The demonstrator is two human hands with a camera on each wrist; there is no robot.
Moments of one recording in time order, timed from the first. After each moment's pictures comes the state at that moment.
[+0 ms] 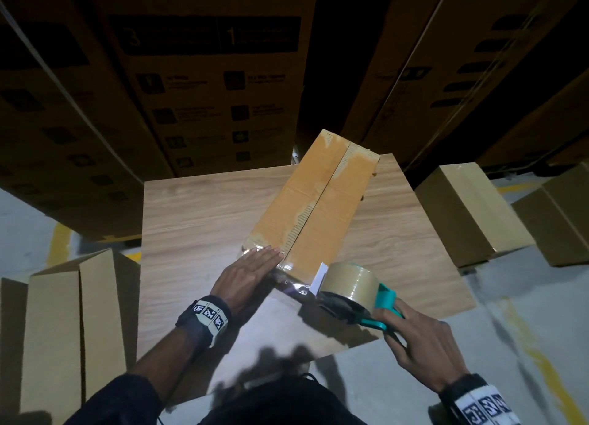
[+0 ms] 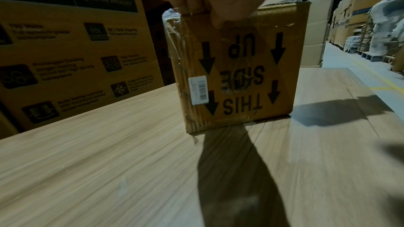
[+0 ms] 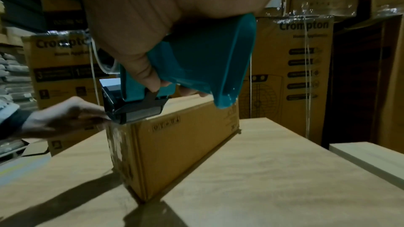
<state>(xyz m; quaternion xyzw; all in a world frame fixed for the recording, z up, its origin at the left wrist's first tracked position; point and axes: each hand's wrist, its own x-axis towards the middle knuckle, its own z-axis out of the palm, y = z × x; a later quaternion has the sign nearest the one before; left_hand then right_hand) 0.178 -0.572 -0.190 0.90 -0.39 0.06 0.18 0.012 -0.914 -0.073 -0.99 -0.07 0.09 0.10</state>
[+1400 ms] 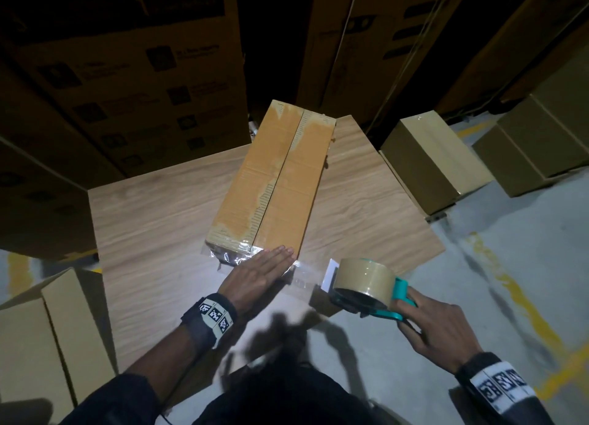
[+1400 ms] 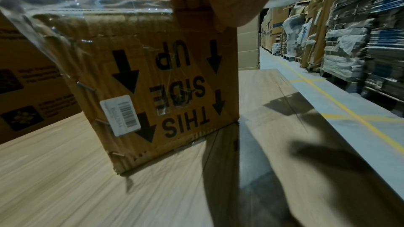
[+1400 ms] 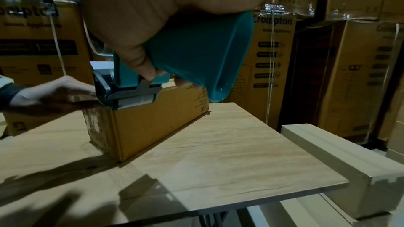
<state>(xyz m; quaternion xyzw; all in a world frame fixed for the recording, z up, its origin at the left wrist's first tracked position) 0.163 -0.636 -0.205 0.82 -0.55 0.07 0.15 -0.050 -0.961 -0.081 -0.99 -0.04 0.08 0.09</state>
